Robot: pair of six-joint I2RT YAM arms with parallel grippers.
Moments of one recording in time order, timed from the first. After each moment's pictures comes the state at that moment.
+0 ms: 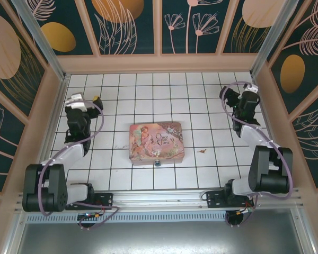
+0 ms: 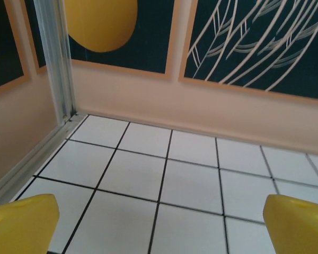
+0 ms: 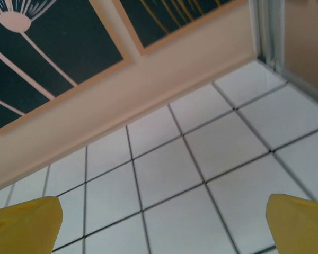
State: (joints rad) left arm -0.01 1.25 0.54 0.57 -0.14 -0.22; right arm -0.08 1.40 0.76 0.31 -0.06 0.44
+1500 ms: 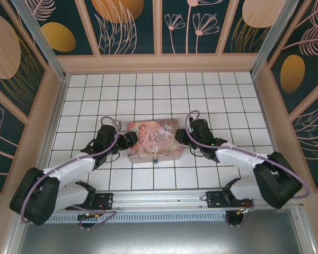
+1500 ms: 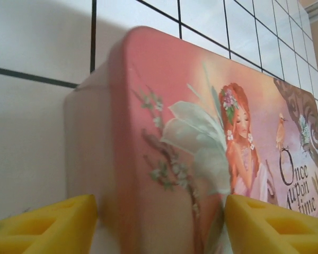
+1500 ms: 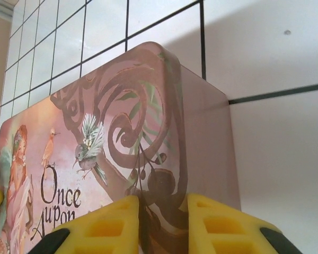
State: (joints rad) left arm -0.47 1.20 0.39 0.16 0.21 -0.80; right arm 0.64 1.30 0.53 0.11 -0.10 0.84
